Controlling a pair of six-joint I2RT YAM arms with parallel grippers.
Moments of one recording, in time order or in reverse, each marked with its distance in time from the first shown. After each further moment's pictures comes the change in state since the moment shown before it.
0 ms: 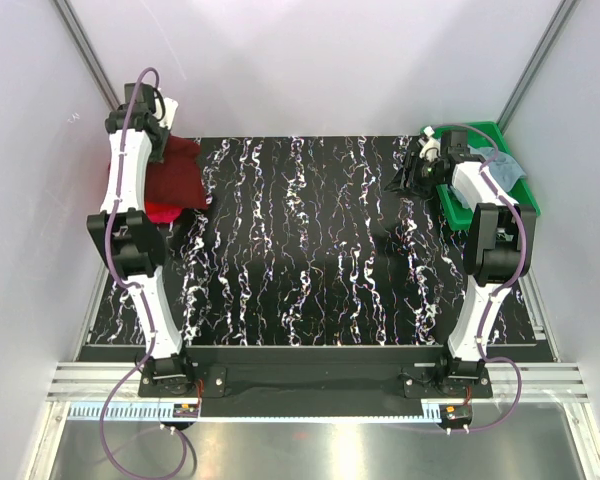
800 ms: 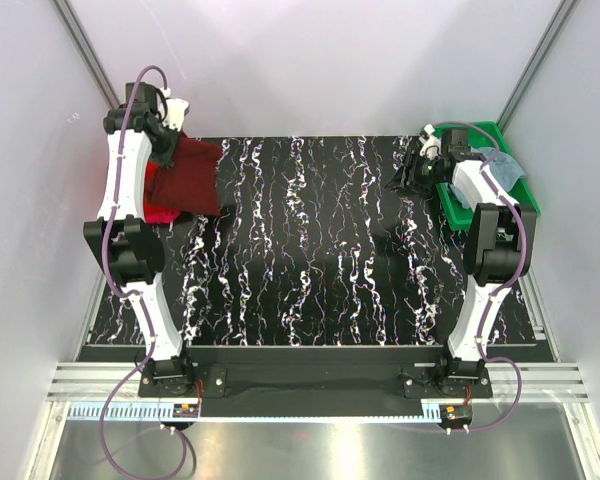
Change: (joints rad) left arm -0.019 -0.080 -0.047 -0.091 0.209 -0.007; right arm 0.000 0.002 0.018 -0.007 -0.002 -0.002
